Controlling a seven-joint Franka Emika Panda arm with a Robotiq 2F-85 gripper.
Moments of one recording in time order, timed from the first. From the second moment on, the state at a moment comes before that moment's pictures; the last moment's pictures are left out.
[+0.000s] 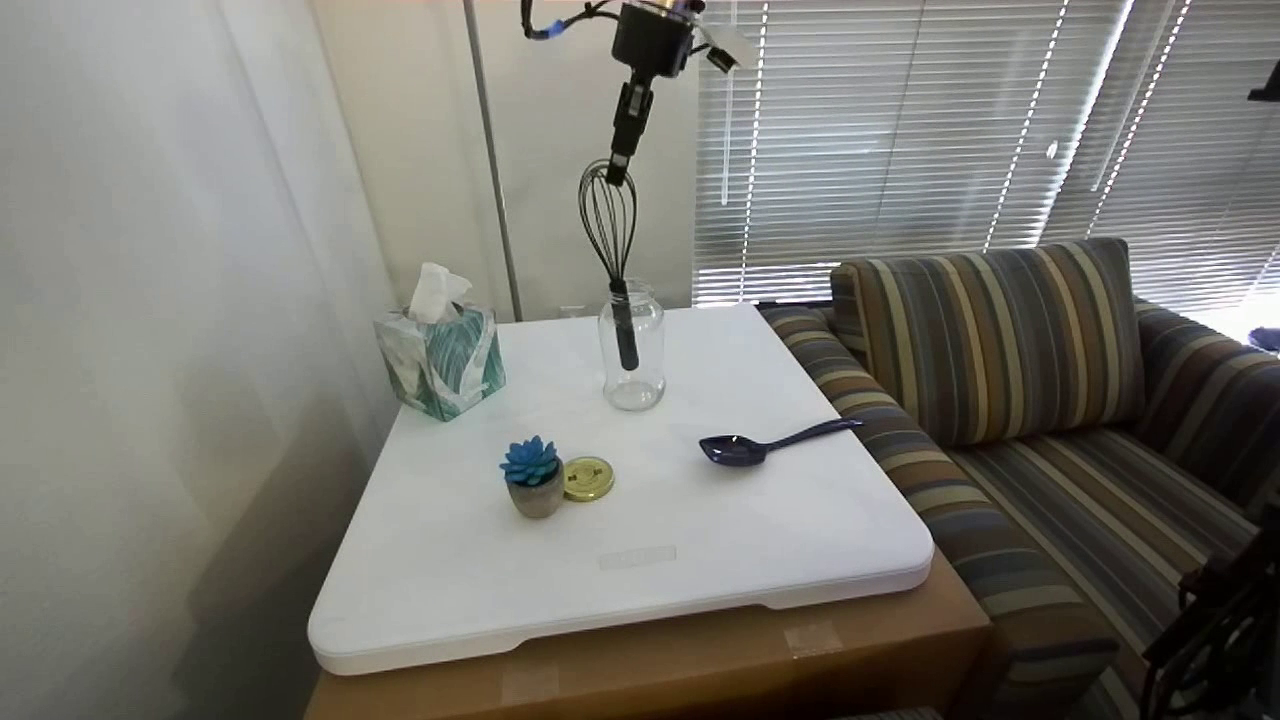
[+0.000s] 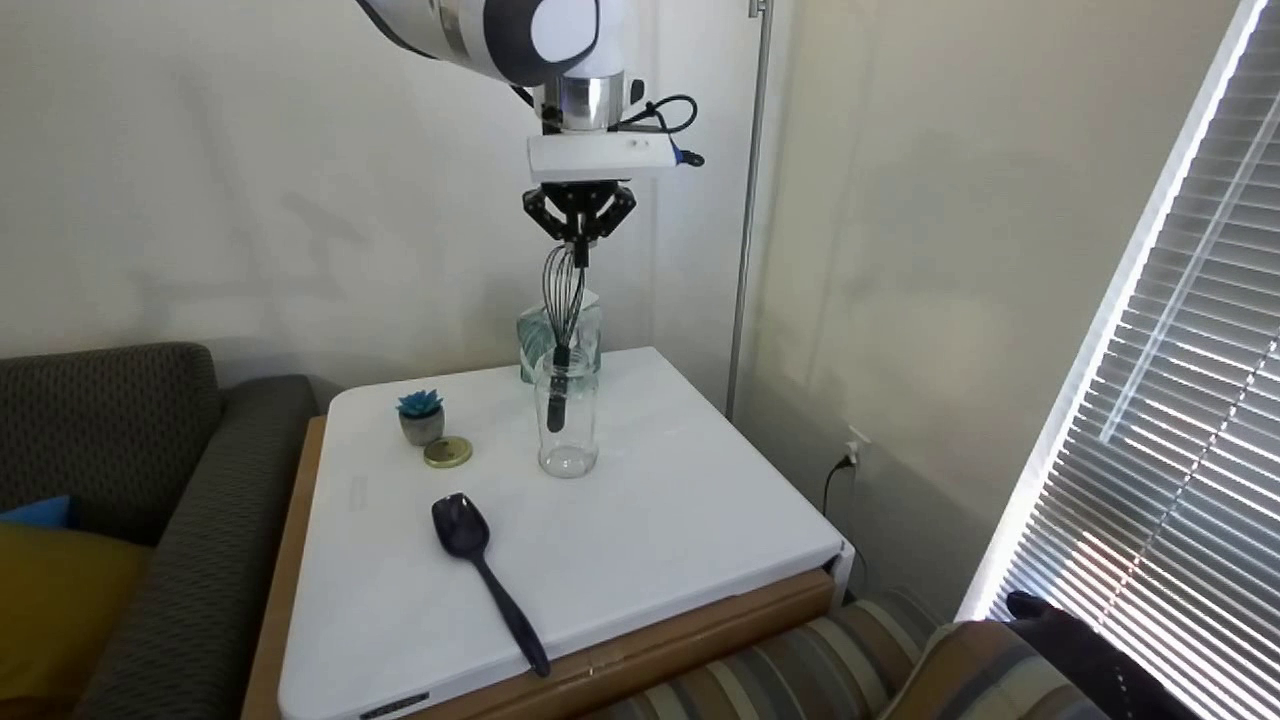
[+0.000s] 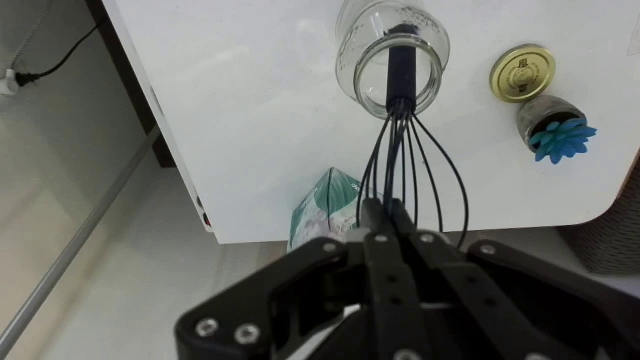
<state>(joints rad) -0.09 0.81 0.19 -1.13 0.06 2.20 -0.87</state>
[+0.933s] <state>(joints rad) -0.05 0.67 0.15 -1.14 0.01 2.20 -0.84</state>
